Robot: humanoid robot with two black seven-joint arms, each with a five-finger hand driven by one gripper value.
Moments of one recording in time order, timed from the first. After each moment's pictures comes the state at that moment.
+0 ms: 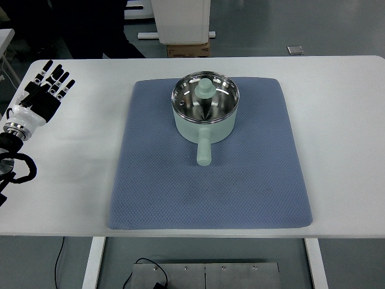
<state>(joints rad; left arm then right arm) -0.72 0.44 -0.73 -0.56 -0.28 -0.47 -0.17 0.00 0.00 0.44 0.16 -0.34 -0.10 -0.05</state>
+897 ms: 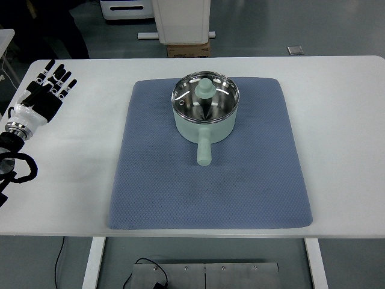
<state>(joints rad) -0.72 0.44 -0.72 -0.56 -0.27 -0.47 -0.17 0.00 0.00 0.44 0.16 -0.34 -0.10 -0.05</state>
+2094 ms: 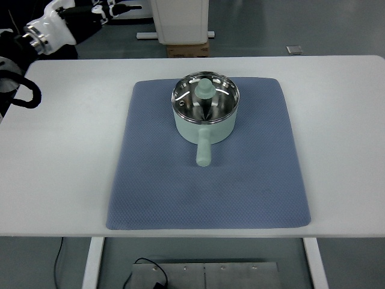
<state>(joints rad) -1.32 0.55 -0.18 -0.87 -0.15 -0.44 -0.15 0.00 0.00 0.44 0.16 -0.34 -0.10 -0.05</state>
